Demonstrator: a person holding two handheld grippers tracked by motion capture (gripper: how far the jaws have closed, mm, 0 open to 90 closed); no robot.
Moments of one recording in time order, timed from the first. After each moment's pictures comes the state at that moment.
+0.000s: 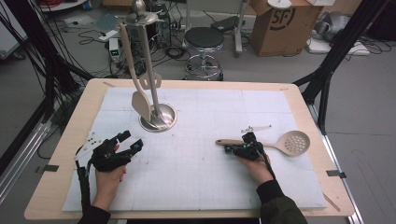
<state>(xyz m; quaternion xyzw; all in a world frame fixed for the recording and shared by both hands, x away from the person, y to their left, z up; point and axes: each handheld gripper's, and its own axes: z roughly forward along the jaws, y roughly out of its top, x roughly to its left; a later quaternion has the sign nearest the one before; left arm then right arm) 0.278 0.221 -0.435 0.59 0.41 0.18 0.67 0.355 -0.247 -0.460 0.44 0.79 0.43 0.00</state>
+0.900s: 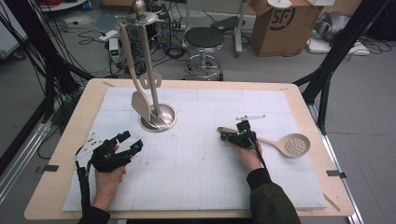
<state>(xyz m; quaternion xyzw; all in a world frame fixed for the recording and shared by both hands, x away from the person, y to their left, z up) 0.277 0.222 -0.436 0.60 0.41 0.18 0.67 0.396 -0.231 -0.460 0.49 0.76 0.43 0.04</state>
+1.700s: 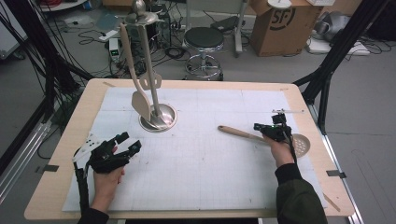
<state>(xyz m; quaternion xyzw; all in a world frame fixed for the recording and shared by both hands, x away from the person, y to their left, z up) 0.274 0.226 -0.437 0.59 0.41 0.18 0.67 0.396 -0.335 -0.428 0.55 0.72 0.41 0.11</state>
